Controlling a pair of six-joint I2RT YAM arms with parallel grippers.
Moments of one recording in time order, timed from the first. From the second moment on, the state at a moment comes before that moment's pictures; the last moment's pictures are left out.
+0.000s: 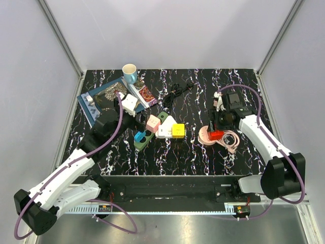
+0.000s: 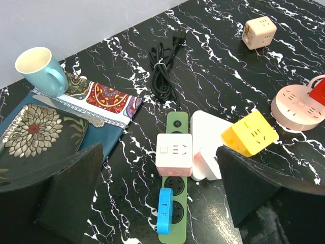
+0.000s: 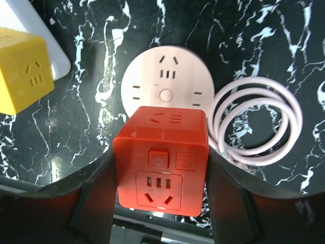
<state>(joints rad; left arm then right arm) -0.63 0.88 0.80 -0.14 -0.08 0.06 0.25 1.33 1.04 -0.77 -0.10 0.11</state>
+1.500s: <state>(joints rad) -0.63 0.84 0.80 -0.13 -0.16 0.10 0.22 1.41 0.99 -0.69 -0.19 0.12</state>
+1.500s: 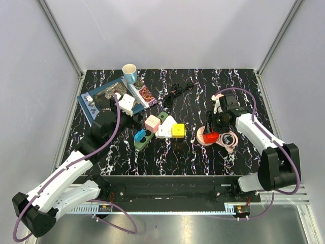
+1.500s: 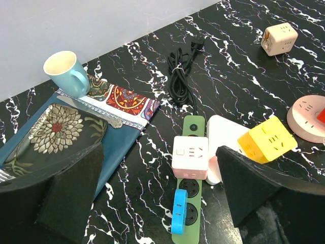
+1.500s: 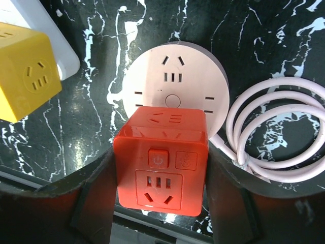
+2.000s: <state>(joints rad) -0.63 0.82 0.79 -0.13 -0.16 0.11 0.30 1.42 0.98 -0.65 -0.23 0.20</state>
